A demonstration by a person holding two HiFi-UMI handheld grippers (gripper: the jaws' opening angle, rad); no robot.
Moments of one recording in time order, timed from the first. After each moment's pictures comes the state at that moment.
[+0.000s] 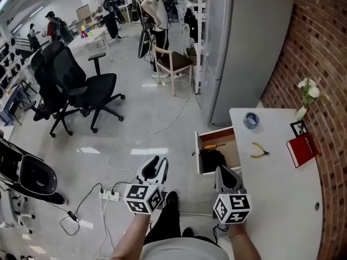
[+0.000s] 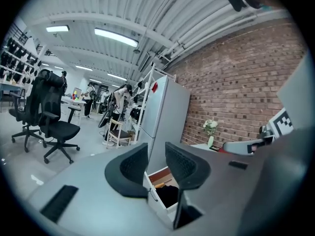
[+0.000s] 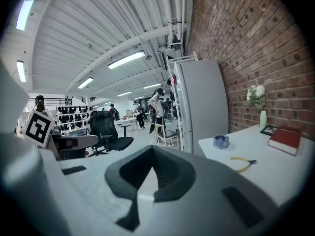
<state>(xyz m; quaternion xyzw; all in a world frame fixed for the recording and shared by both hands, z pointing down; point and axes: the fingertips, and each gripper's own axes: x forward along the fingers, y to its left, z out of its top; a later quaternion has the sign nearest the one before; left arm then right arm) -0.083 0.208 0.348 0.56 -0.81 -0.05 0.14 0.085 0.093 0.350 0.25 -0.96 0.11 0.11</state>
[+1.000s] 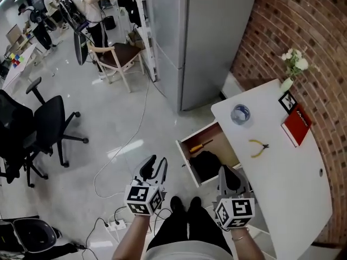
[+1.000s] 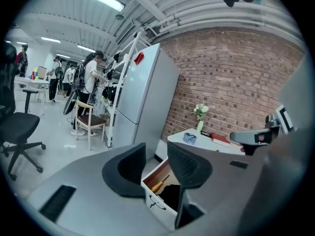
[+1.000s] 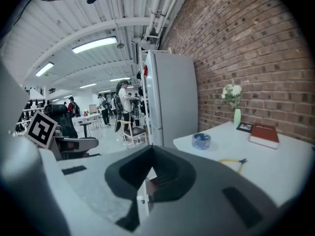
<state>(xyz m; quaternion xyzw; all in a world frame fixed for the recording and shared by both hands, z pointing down) -0.206 0.011 0.417 0.70 -0.68 0.02 0.21 0.005 -0.028 0.384 0.45 -0.87 0.13 0.14</state>
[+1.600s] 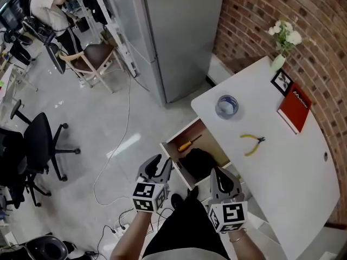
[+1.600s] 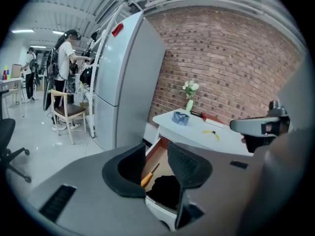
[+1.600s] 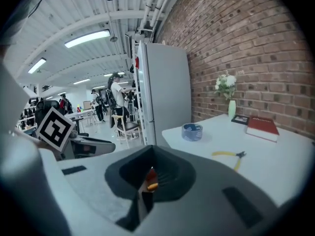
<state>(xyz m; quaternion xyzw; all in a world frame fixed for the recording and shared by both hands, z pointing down) -0.135 -0.085 0.491 0.75 -0.60 0.11 0.24 0.032 -0.076 0.435 0.47 -0.86 0.14 0.16</state>
